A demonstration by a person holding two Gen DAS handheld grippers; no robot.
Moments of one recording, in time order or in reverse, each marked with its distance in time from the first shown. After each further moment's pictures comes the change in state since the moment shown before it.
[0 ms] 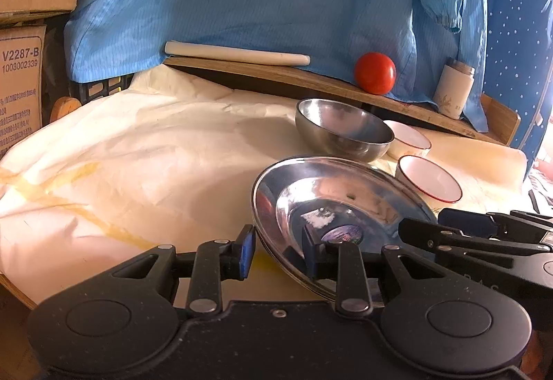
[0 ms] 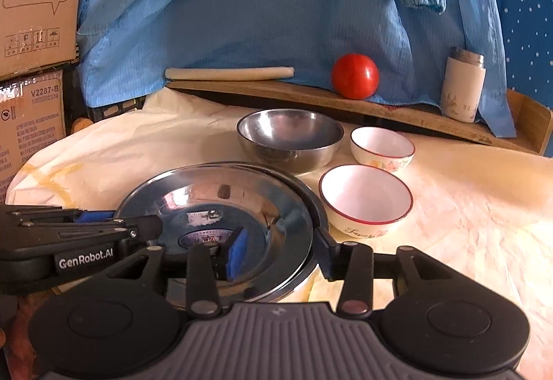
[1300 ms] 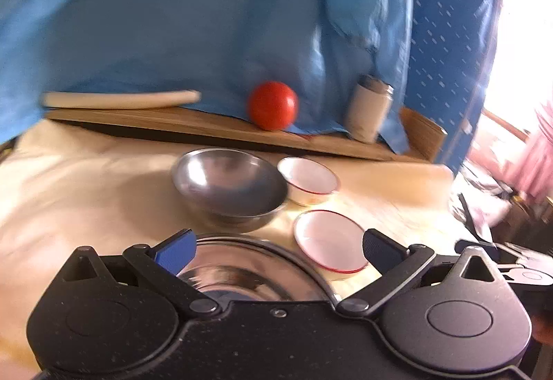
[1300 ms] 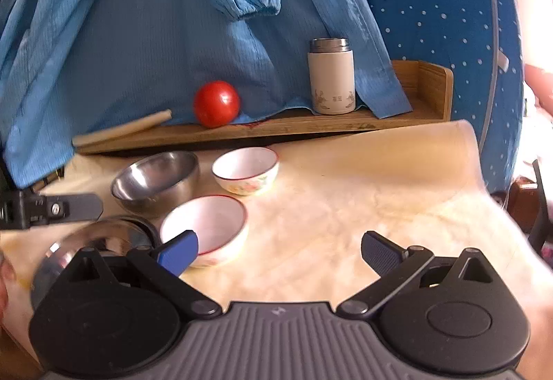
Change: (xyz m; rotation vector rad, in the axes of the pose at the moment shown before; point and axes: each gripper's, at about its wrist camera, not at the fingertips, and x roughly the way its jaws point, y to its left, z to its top) left arm 0.035 -0.062 0.067 0.110 0.010 -0.311; right arm -0.020 -0.134 -0.001 0.237 -0.052 -0.122
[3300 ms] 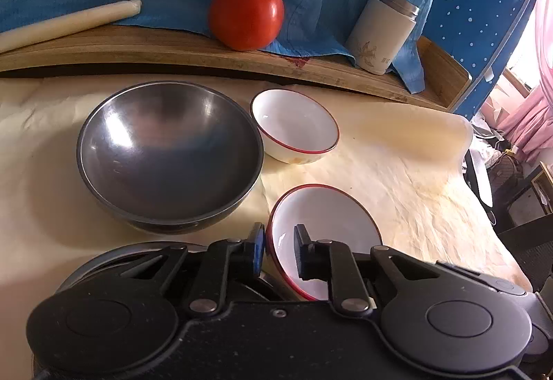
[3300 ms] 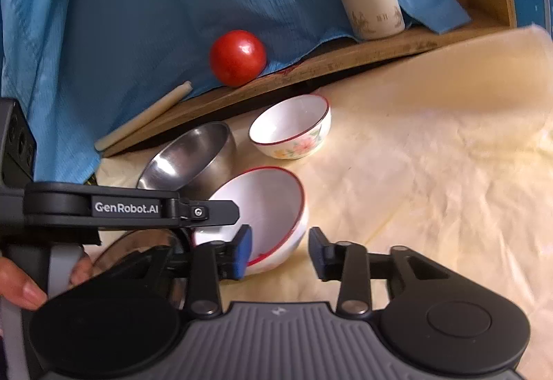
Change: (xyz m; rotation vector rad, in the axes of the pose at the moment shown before) left arm 0.109 -0.009 0.022 -0.056 0.321 -0.048; right arm 0.073 0.006 -0.003 0.231 0.186 0.229
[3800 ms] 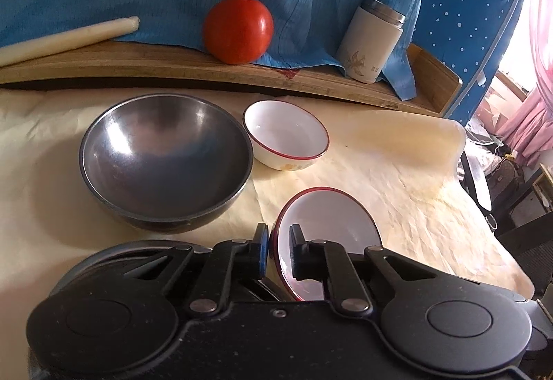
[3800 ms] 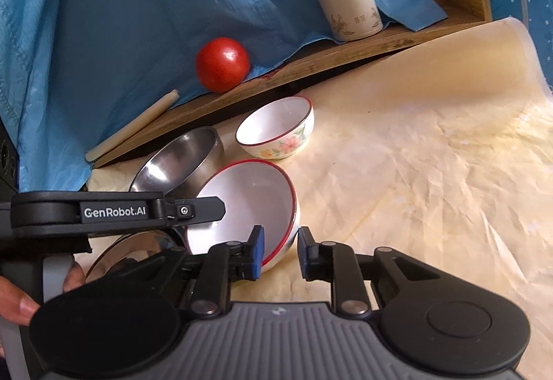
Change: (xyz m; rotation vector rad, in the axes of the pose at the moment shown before) left arm -0.010 -0.007 -0.010 0.016 -0.057 0.003; right arm -0.013 0.000 -0.006 0.040 -0.036 -0.059
